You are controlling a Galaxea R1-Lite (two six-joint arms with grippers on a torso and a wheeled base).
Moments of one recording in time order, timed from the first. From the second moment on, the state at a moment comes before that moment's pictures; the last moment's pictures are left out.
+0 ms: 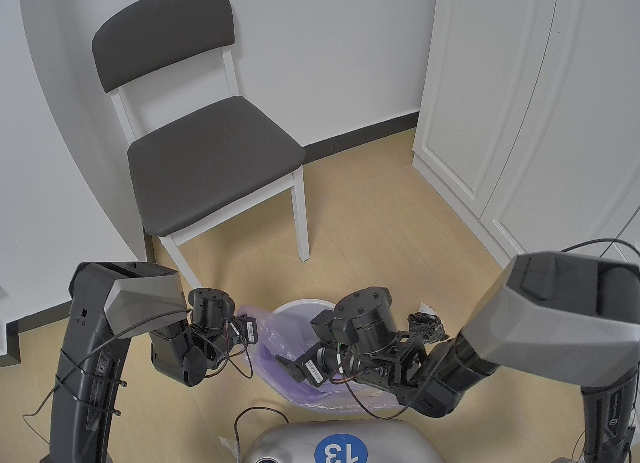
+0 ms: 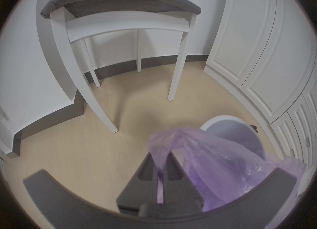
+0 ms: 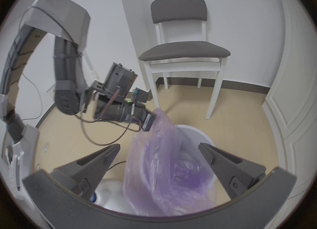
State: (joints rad) left arm -0.31 2.59 -0.91 -1.11 0.12 -0.17; right arm 0.85 2.36 -1.03 -0.82 -0.09 -0.02
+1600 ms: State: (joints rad) left arm -0.35 2.58 -0.93 -1.07 0.18 -0.22; right arm 0.78 2.59 -1.24 -0.61 -0.10 0.05
